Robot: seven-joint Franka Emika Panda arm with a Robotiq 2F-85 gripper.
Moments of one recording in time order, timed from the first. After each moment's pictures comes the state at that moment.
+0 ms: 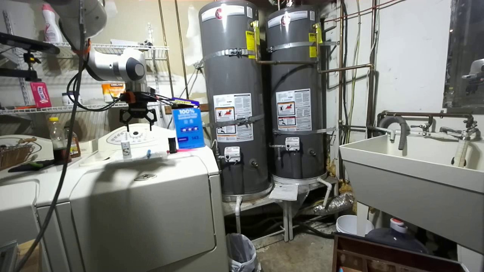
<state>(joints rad) 0.45 0.50 0.39 -1.61 -0.09 2.19 -0.40</state>
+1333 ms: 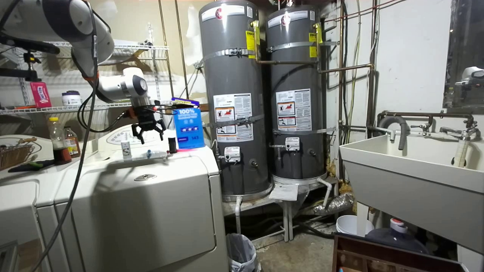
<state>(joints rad) 0.65 0.71 0.20 -1.39 -0.30 2.18 0.04</state>
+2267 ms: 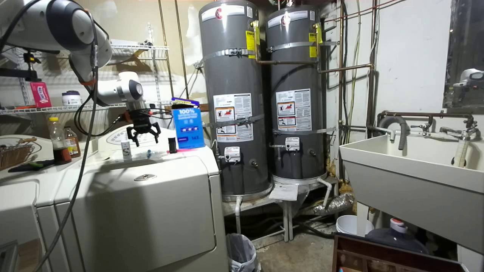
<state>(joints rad) 0.69 0.76 0.20 -1.34 -0.30 2.21 0.04</state>
